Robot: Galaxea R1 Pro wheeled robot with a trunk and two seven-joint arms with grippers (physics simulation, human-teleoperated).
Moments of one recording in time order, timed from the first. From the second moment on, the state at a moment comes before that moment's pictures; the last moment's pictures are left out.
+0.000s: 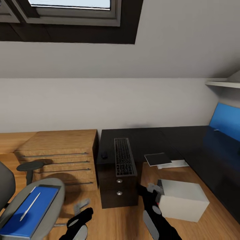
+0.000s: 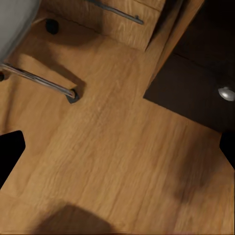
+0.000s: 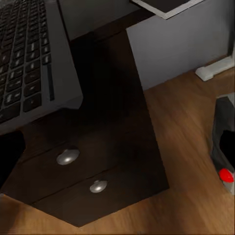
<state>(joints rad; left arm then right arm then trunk) -0.24 0.03 -0.44 -0.99 0.79 0.13 0.71 -0.43 0.16 0.14 -0.66 -0.34 -0.23 -0.22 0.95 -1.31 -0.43</state>
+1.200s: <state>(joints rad) -0.24 0.07 -0.42 -1.15 0.80 0.22 0.72 -0.41 -0.02 0.15 -0.78 -1.00 0.31 0.40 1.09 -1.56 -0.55</state>
